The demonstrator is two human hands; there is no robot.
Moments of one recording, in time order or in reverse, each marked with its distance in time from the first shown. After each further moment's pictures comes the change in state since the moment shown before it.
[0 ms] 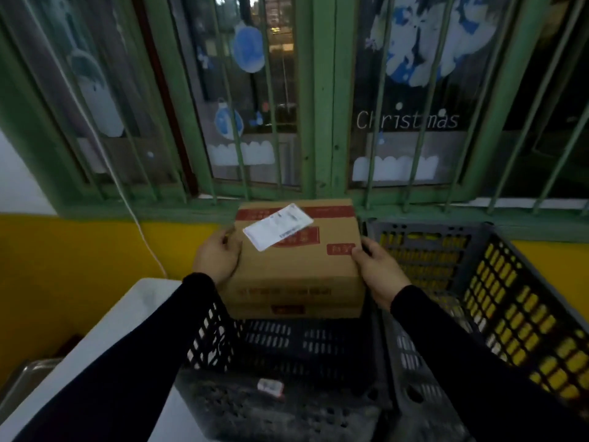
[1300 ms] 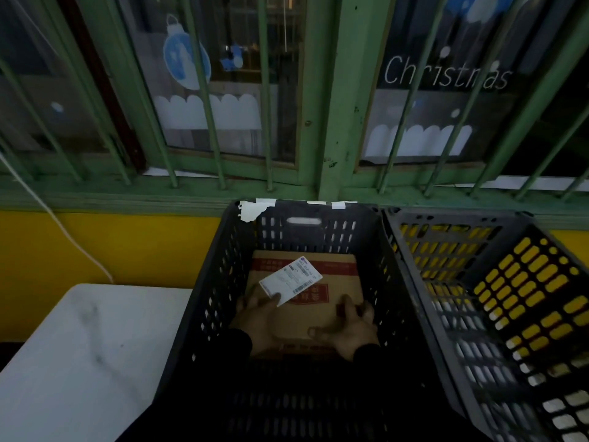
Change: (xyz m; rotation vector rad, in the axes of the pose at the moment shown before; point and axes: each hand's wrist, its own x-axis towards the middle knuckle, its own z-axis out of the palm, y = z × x) left_hand 0.076 -0.117 0.164 0.482 -0.806 0.123; right_hand 0.100 0.144 0.076 -0.756 0.094 0.423
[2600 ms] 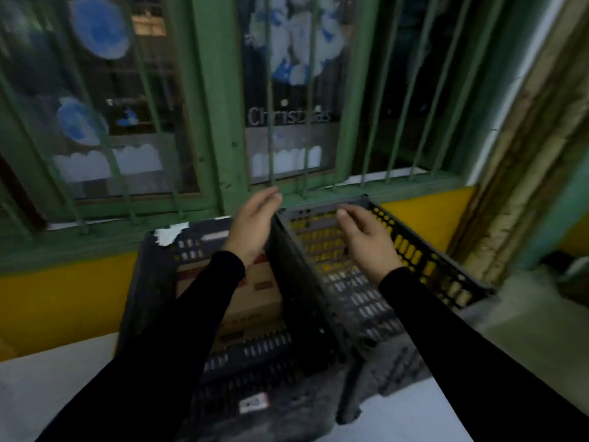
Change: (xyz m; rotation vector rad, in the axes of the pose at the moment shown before) left_hand -0.165 0.197 -0.122 -1.008 0.284 0.625; right_hand -0.214 0.007 -0.179 0.499 0.648 -0.469
